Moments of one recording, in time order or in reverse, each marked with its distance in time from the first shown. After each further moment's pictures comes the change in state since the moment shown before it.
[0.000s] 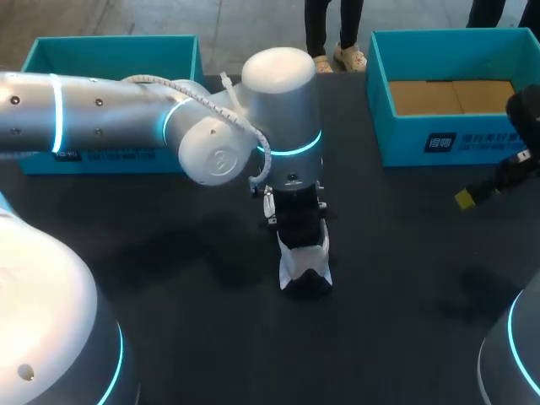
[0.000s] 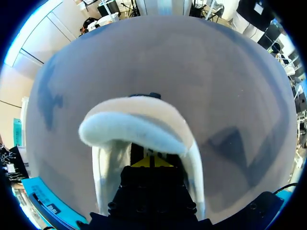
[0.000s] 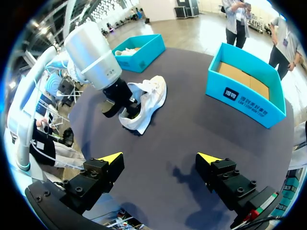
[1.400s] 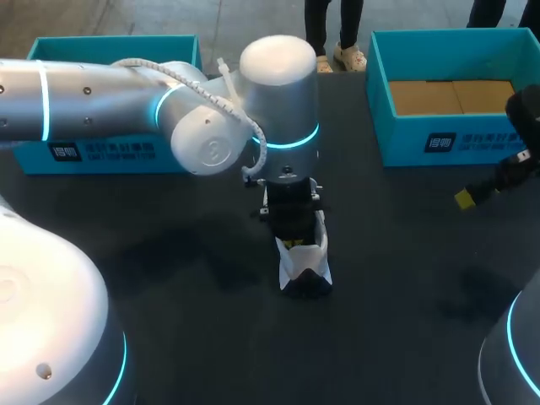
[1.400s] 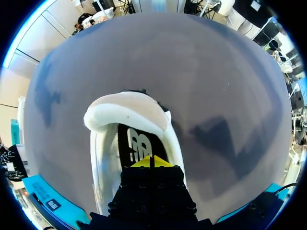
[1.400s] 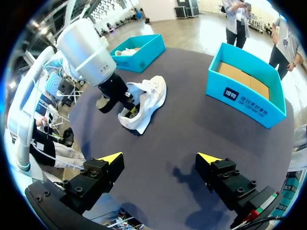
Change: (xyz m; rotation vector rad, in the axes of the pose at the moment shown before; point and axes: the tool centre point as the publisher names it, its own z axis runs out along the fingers) left arm 0.017 0.007 -0.019 -0.051 0.060 0.021; right arm 0.000 0.000 0.000 0.000 0.000 0.000
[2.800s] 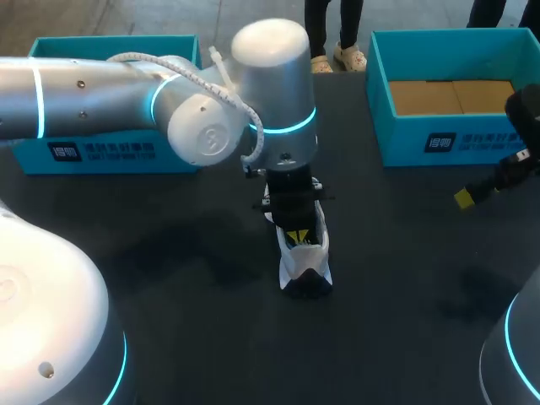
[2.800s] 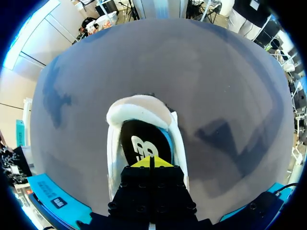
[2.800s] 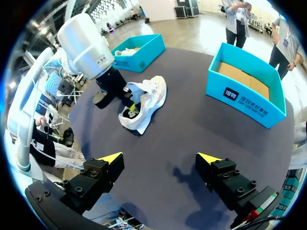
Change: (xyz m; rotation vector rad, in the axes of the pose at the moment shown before) left arm -0.010 0.003 -0.018 0.025 -0.048 -0.002; right arm 0.000 0.001 0.000 0.002 0.000 0.001
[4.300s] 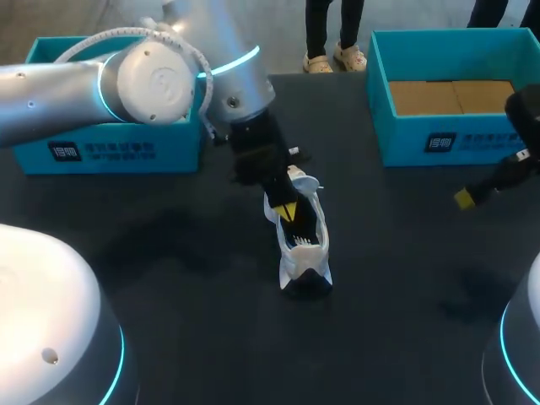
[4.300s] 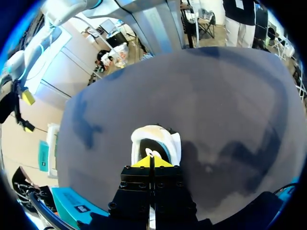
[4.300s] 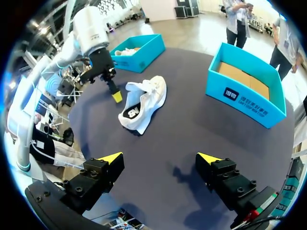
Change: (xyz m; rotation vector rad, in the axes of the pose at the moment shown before) left arm 0.006 -0.018 -0.069 0.244 -0.216 0.112; right arm 0.000 0.000 0.000 0.001 0.000 0.000
